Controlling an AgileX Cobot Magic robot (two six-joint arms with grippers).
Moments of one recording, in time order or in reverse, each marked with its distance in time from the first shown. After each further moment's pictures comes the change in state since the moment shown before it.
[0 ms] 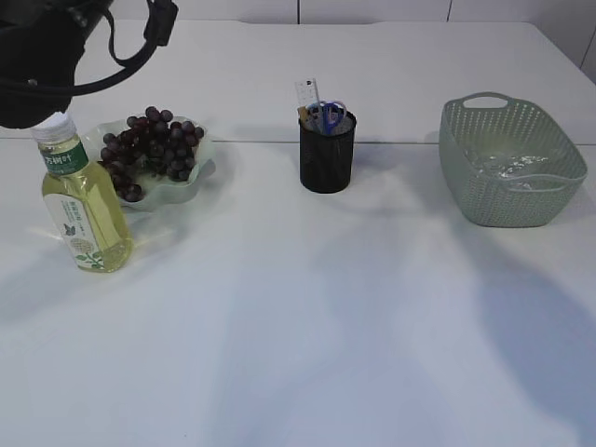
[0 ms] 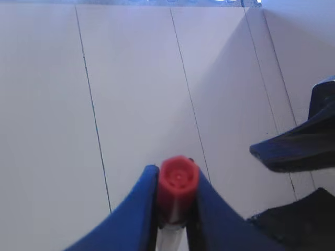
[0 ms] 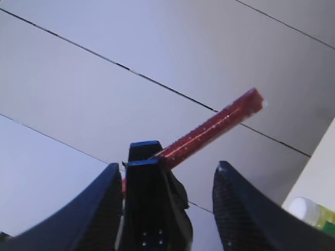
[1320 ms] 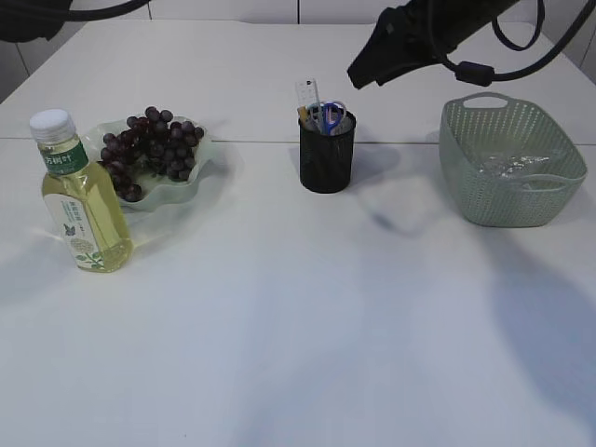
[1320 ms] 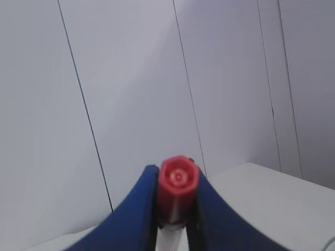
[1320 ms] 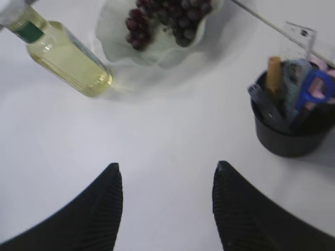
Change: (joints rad) left arm 0.000 0.000 -0.192 -0.004 0.505 -0.030; right arm -0.074 0.000 -0.002 -0.993 0.083 -0.204
